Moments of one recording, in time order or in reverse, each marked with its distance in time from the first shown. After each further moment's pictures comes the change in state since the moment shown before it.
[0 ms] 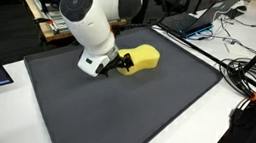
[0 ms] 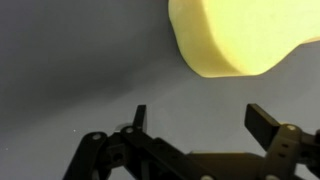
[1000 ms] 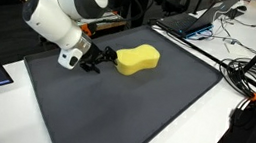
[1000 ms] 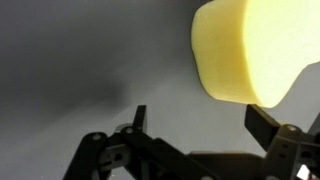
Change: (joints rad) arm -0.137 -0.113 0.016 -0.286 0.304 0.119 -0.378
